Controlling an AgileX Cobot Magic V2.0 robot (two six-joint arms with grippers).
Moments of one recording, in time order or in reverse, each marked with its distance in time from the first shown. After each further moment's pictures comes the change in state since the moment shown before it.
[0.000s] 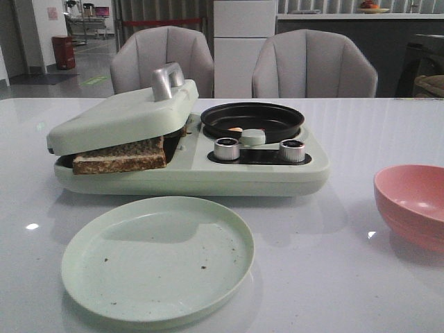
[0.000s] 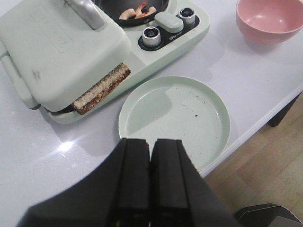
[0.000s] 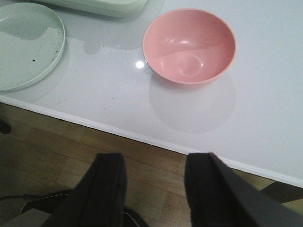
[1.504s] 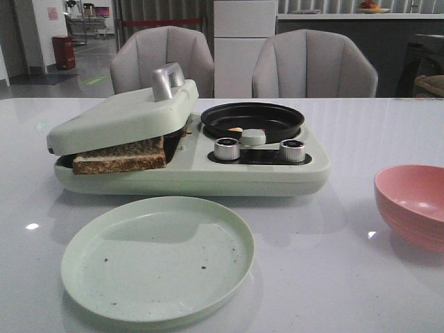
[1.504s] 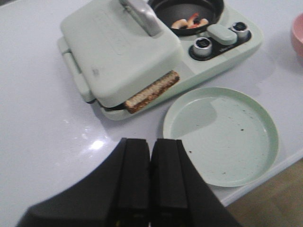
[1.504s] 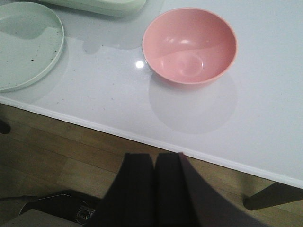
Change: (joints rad) left arm 0.072 -0.075 0.019 0.181 -0.006 -0.161; right arm 0.000 0.000 0.017 -0.002 -0.017 0.000
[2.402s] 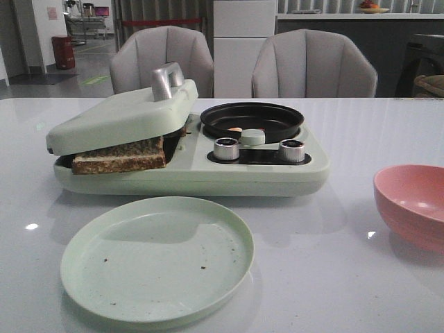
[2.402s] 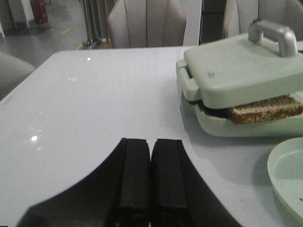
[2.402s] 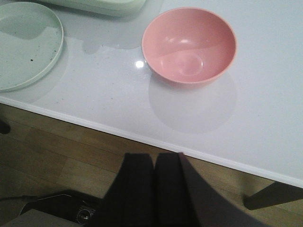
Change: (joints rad) left arm 0.462 -0.636 0.768 -0.109 -0.580 0.017; right arm 0.000 0.000 0.000 0.000 0.000 0.003
